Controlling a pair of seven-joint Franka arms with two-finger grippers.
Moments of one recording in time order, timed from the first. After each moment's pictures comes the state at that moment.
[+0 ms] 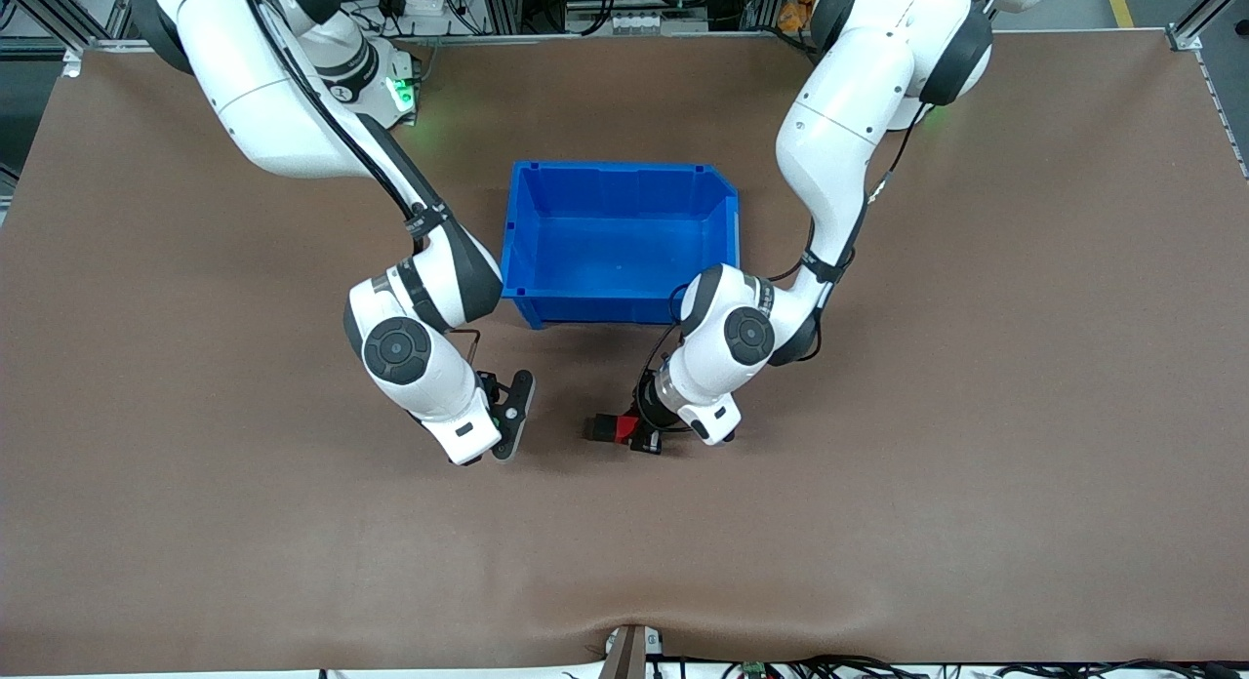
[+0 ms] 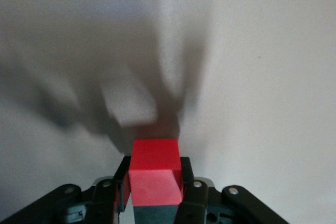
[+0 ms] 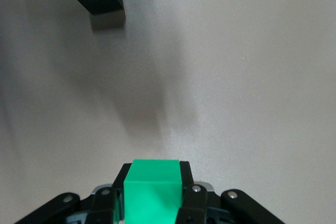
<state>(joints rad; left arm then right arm) -0.64 1.03 0.01 -1.21 -0.50 2.56 -1.76 0.29 0.78 0.18 -1.39 -0.14 2.22 -0.85</state>
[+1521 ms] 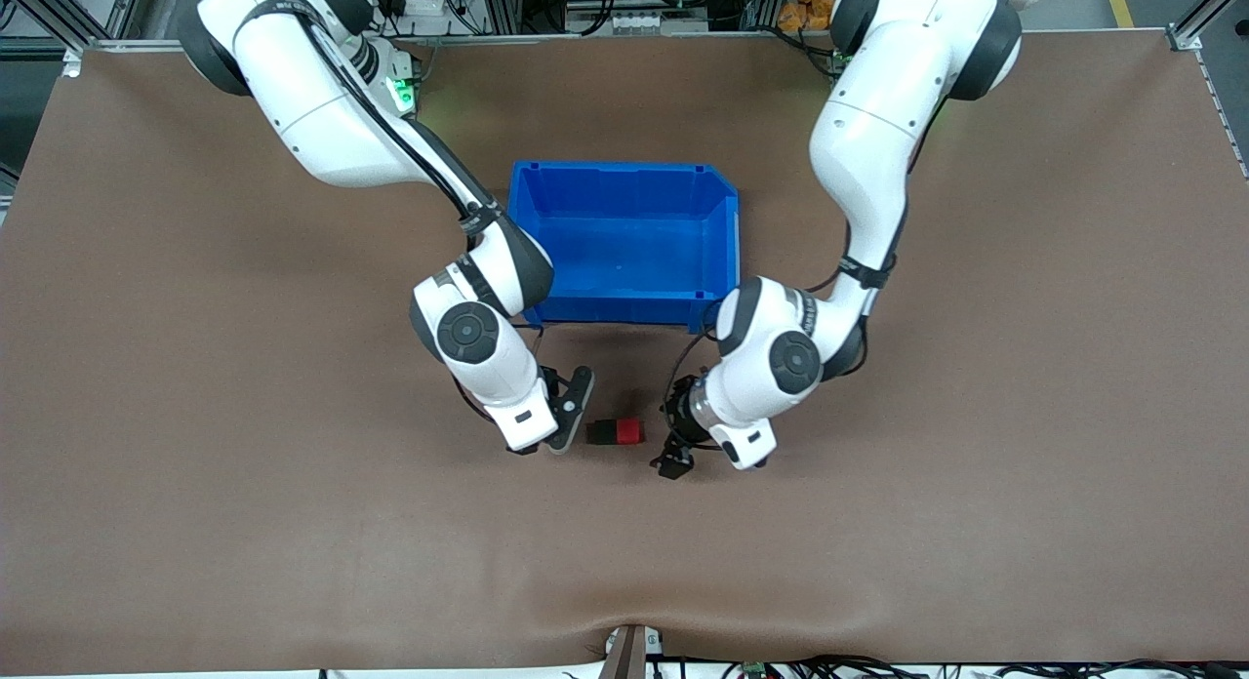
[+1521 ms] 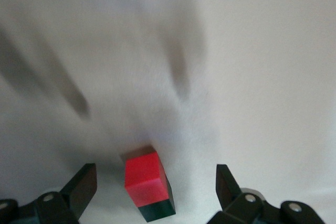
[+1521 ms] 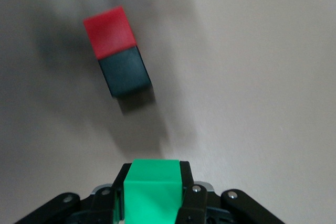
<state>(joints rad) -0.54 0.97 0.03 -1.18 -0.49 2.35 -1.53 0.40 0.88 0.19 -1.32 -0.14 2.35 -0.65</state>
